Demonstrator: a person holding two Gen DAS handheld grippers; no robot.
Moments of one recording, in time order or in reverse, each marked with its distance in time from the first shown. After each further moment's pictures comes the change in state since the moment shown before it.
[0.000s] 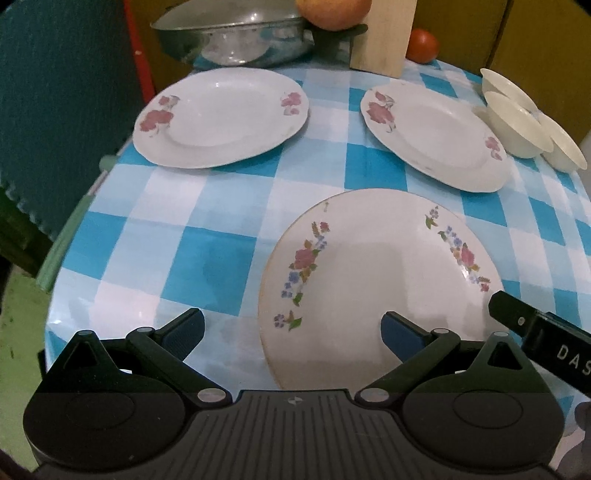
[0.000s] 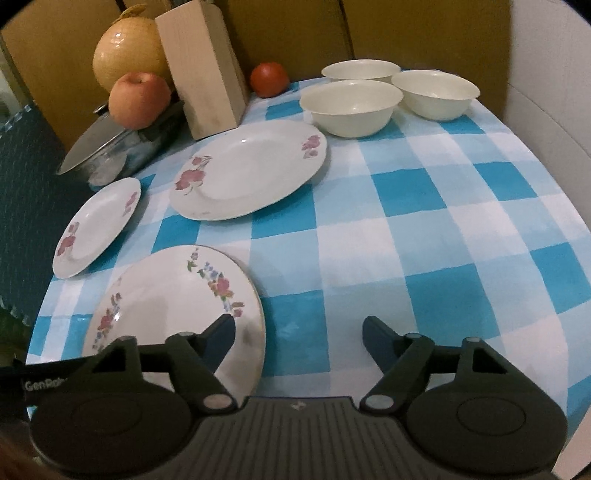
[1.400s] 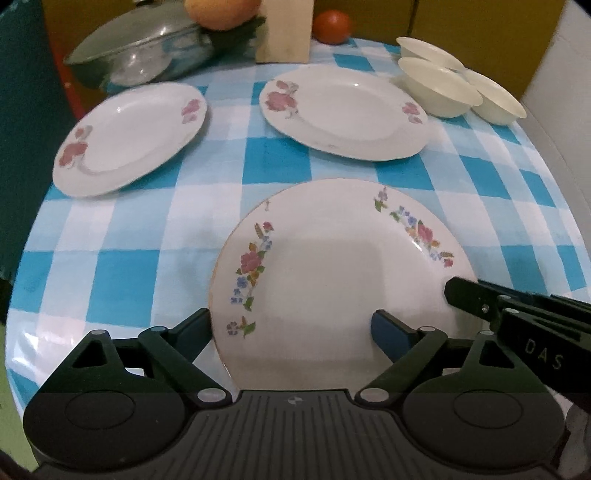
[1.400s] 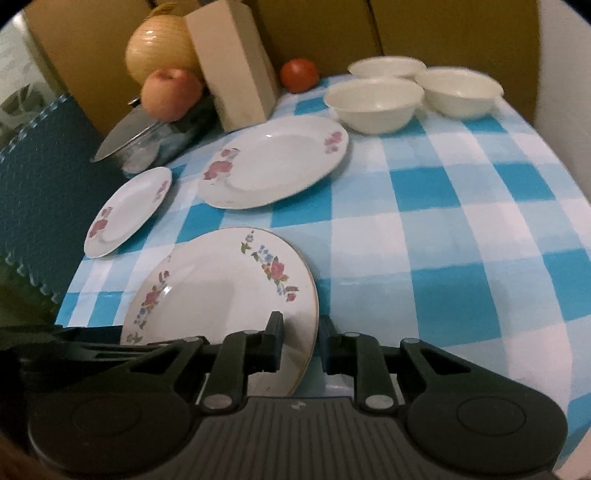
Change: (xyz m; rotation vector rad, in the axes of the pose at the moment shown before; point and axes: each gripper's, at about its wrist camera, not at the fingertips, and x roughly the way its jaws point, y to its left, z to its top) left arm 0.002 -0.048 -0.008 0.193 -0.014 -0.098; right arm -0.007 -0.026 -0.004 -0.007 0.024 0.126
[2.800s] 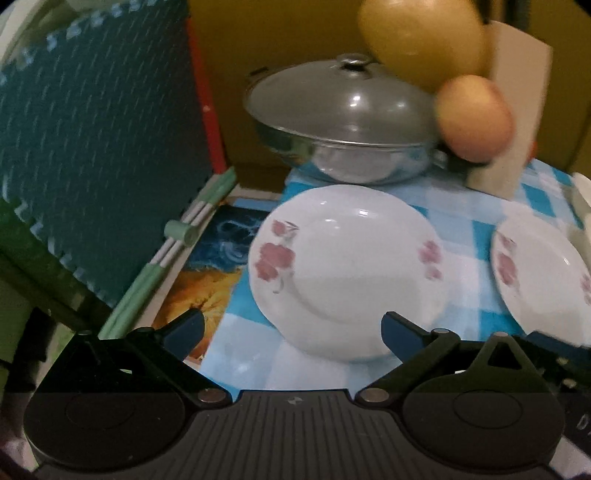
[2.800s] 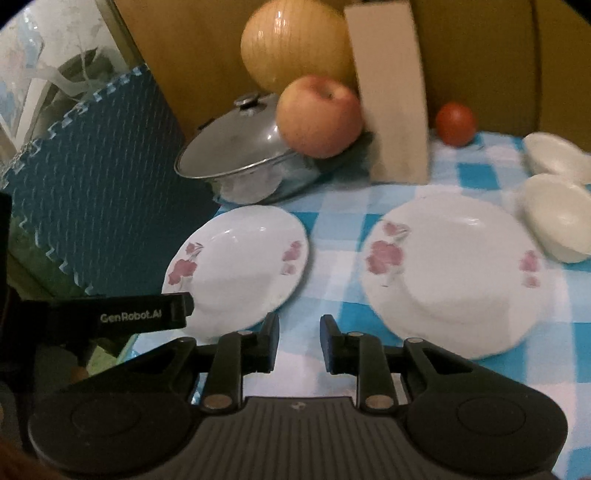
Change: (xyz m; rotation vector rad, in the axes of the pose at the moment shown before) left arm -0.005 0.154 0.094 -0.264 -0.113 0.277; right arm 0.082 0.154 0.091 -0.200 0.032 0.146
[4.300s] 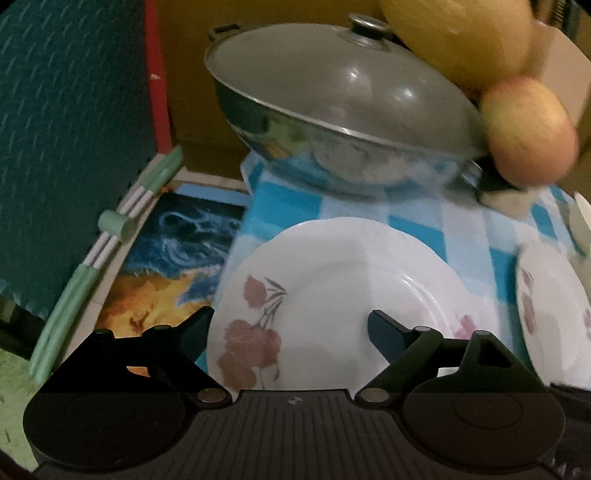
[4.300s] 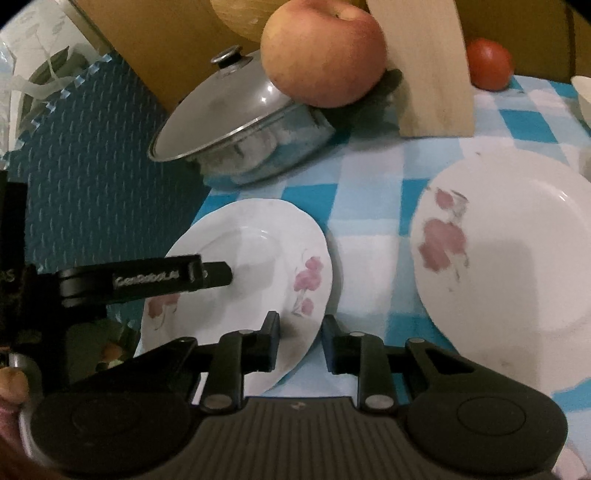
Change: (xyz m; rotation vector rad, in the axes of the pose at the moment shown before) left arm 0.077 0.019 0.034 0.011 0.079 -0.221; right arm 0.056 -0.006 0.004 0.074 0.089 0.050
